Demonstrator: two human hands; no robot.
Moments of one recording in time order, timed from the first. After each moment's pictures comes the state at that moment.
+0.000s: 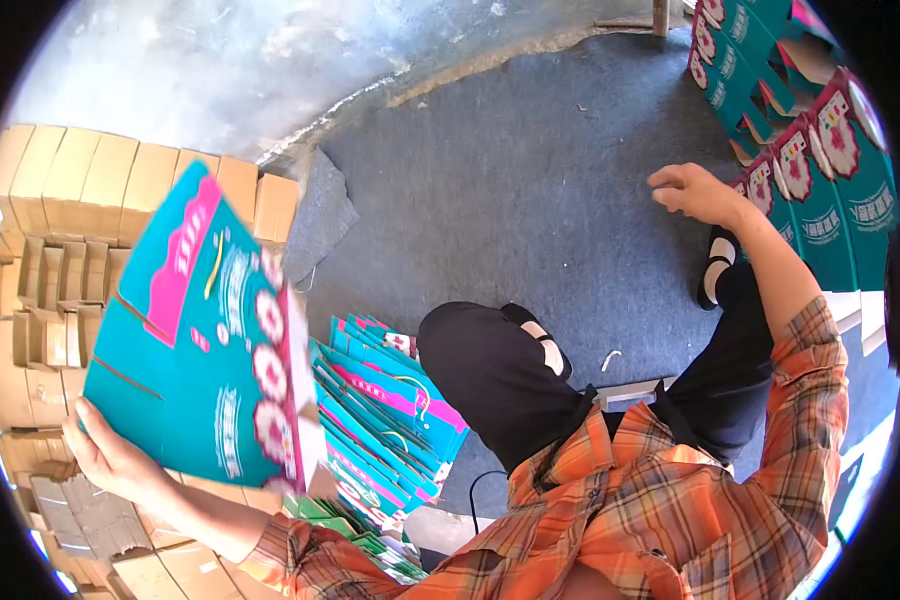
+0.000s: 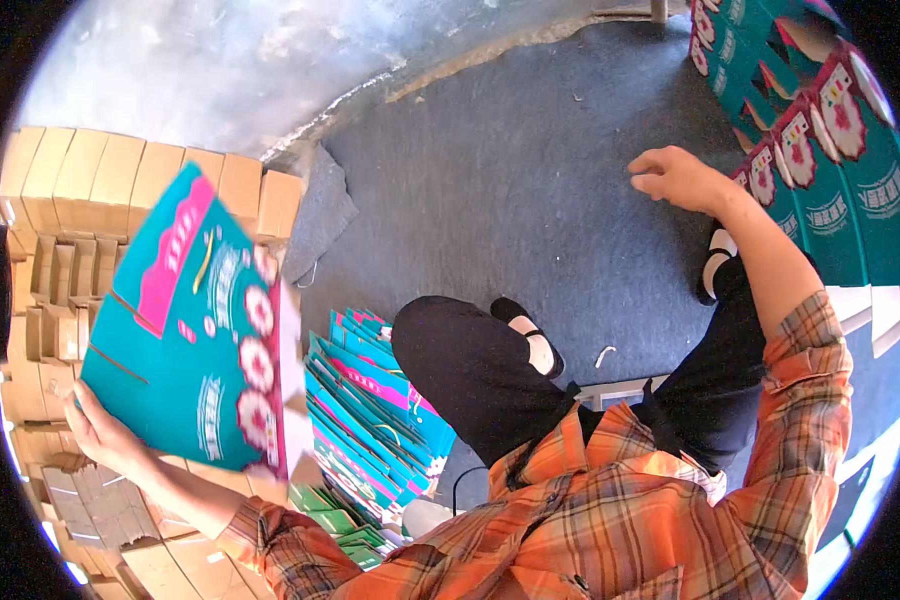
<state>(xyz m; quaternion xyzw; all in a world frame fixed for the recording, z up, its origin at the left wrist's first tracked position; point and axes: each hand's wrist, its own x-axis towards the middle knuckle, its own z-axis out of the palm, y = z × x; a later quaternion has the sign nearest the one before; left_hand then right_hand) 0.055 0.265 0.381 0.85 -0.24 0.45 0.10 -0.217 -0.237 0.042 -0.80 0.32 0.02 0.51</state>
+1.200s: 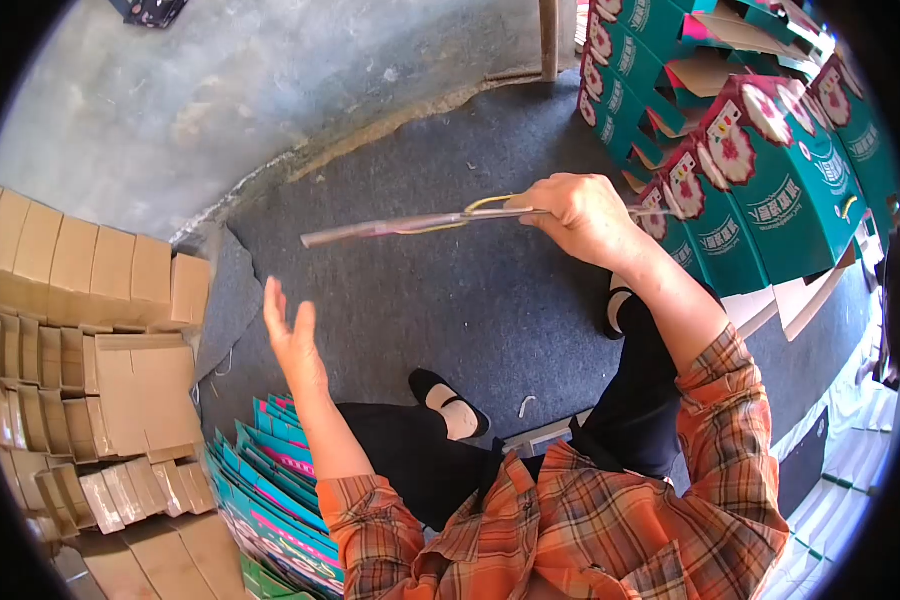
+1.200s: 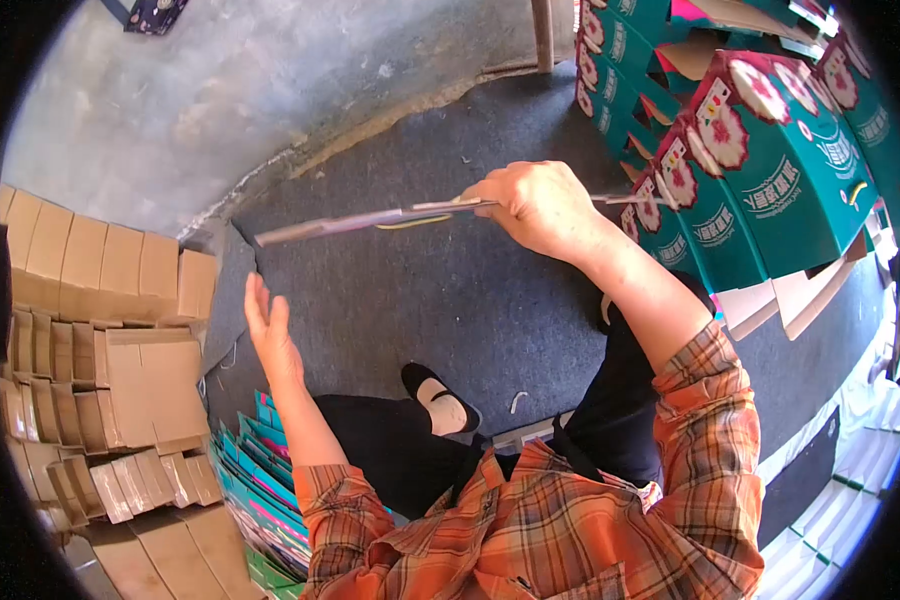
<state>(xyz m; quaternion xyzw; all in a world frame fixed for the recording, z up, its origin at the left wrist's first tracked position) 0.061 0.048 0.068 0.71 -0.22 -0.10 0.66 -0.211 -0.226 0.119 -0.94 0.12 -0.28 0.16</state>
